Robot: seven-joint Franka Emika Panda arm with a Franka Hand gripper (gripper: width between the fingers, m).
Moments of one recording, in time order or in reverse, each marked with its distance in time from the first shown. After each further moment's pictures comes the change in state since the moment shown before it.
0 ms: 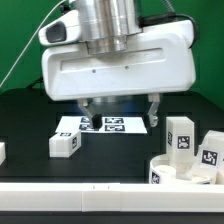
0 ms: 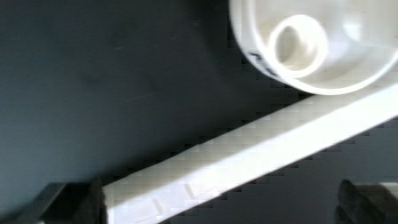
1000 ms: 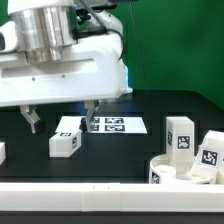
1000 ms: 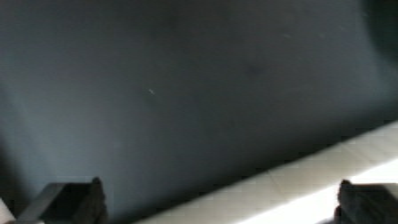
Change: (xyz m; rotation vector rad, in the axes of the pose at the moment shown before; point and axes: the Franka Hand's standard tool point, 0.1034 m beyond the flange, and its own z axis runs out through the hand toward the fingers) arm -0.013 0.096 0.013 -0.026 0.004 -0.010
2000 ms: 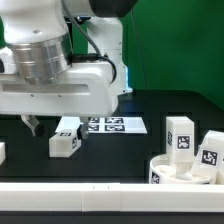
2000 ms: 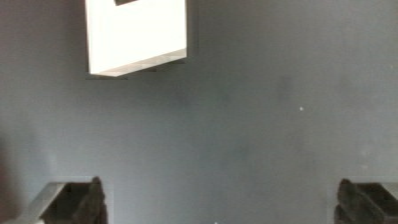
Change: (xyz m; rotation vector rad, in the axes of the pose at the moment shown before) arm -0.033 0.011 0.013 -0.081 -0.259 -0.036
